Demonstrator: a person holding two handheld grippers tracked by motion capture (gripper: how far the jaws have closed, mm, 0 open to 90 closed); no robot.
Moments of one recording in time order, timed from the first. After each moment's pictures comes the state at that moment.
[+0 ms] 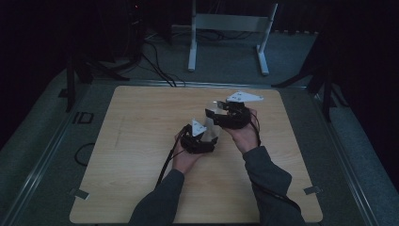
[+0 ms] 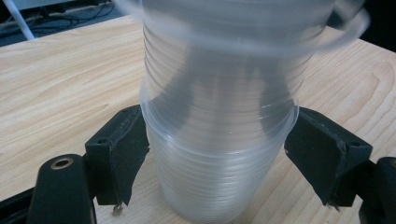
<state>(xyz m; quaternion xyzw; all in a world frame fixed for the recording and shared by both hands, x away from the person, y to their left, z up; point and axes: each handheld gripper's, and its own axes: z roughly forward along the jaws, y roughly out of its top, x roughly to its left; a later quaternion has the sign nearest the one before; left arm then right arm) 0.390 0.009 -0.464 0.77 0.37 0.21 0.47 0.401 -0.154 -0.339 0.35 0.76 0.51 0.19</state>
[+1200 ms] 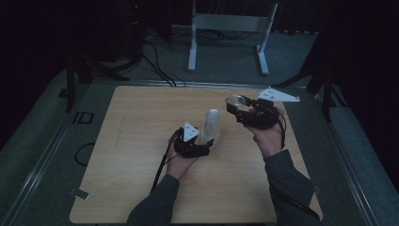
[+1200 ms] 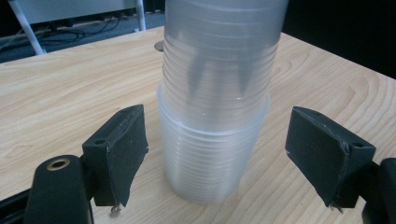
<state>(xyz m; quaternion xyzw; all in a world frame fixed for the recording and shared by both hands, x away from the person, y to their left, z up) 0.362 0.029 -0.451 0.75 0.37 0.22 0.50 0.367 -0.212 -0.298 0.36 0.72 0.55 0.21</state>
